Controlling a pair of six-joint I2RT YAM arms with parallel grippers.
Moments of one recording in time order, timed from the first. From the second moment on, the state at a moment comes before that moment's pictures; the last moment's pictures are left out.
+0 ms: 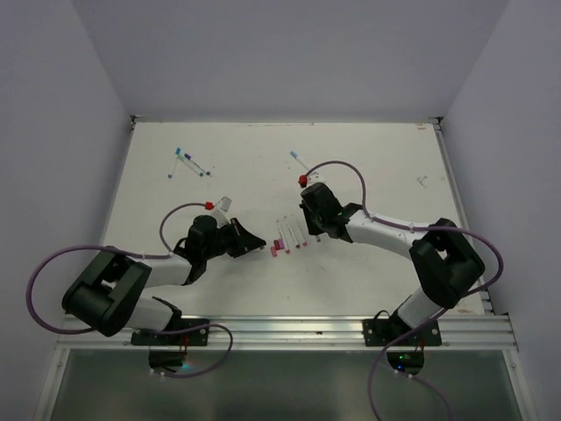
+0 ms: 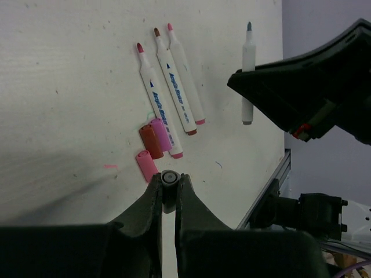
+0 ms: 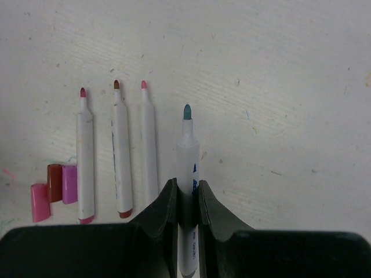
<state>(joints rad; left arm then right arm) -0.45 1.36 0.28 0.63 0.40 -0.93 0.73 1.58 0.93 -0.24 0.27 0.32</state>
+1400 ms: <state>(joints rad) -0.53 1.44 0.20 0.78 0.36 -0.97 0.68 1.72 0.97 -0.18 0.14 0.29</state>
